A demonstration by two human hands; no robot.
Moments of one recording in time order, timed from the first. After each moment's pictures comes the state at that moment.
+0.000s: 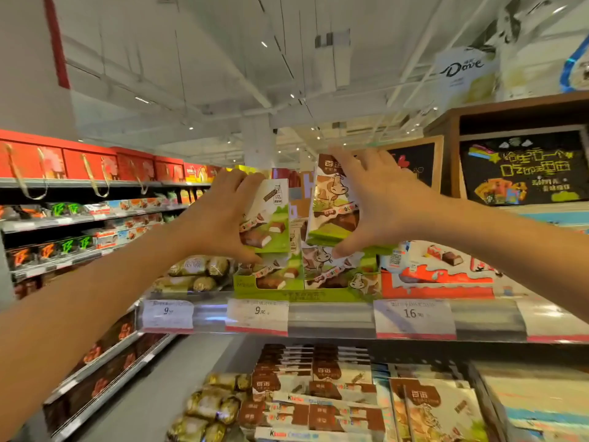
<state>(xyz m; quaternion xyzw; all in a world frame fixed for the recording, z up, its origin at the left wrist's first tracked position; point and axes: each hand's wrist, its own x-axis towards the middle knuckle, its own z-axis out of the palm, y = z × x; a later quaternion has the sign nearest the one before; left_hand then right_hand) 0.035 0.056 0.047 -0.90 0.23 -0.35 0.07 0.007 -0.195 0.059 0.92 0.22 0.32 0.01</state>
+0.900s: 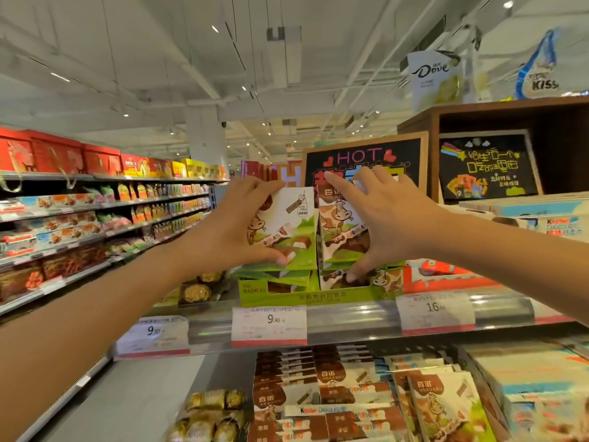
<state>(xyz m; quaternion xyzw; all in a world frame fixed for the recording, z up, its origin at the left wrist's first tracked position) 0.068 0.072 0.024 -0.86 0.39 -0.30 -0.14 0.024 -0.169 0.034 0.91 0.13 0.31 0.22</state>
